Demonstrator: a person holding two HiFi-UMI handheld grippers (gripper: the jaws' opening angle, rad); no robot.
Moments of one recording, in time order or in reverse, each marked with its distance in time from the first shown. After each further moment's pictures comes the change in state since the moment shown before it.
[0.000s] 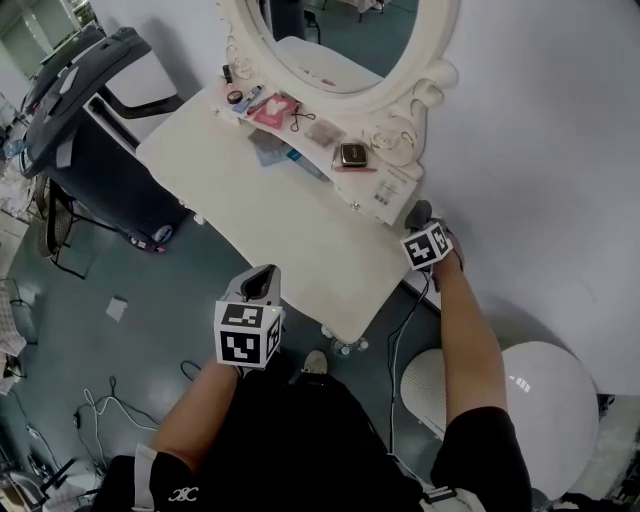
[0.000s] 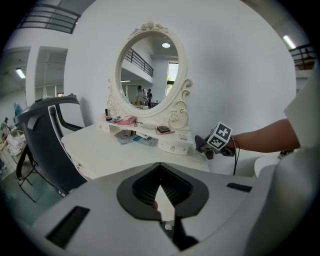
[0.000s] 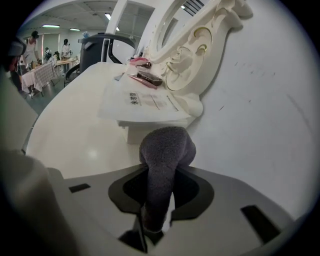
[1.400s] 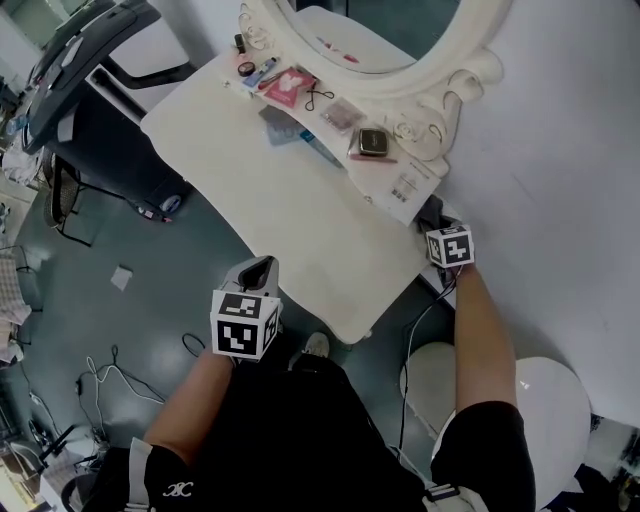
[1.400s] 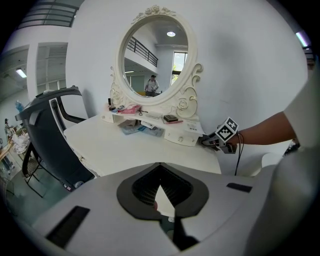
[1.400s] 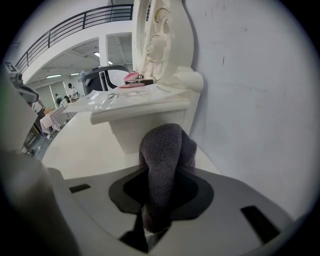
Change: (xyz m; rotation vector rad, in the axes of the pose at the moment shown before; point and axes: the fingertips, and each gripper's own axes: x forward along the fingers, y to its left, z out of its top) left arm 0.032 0.022 -0.020 -0.026 0.110 0.054; right arm 0.061 0.011 0.004 0.223 -0.183 0.298
